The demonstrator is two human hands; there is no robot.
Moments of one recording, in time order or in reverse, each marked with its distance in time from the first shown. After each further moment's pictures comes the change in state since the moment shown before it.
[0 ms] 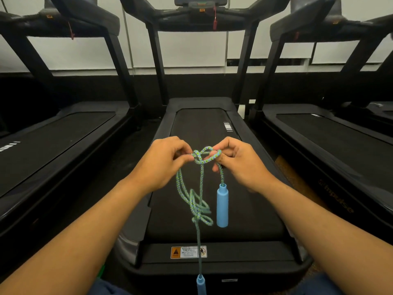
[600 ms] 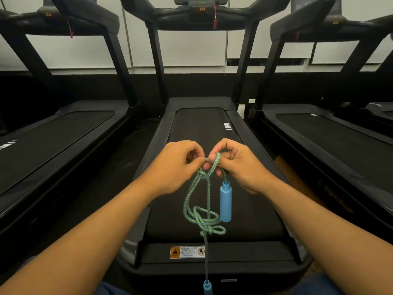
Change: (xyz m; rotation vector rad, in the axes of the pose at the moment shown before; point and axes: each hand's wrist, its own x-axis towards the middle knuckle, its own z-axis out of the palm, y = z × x) left_hand -0.001 0.027 0.007 -0.052 -0.080 -0.024; right_hand -0.003 -0.004 0.001 0.121 -0.113 0.070
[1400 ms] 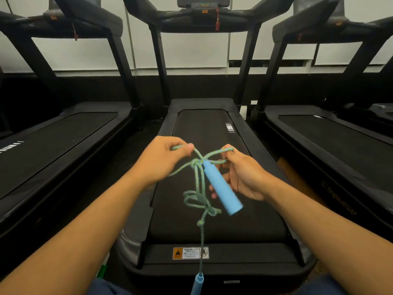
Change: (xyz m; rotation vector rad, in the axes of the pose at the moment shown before) left_hand 0.003 -0.023 -0.017 -0.343 0.068 -0.286; right_hand -0.003 0.001 0.006 0.301 -0.008 0.377
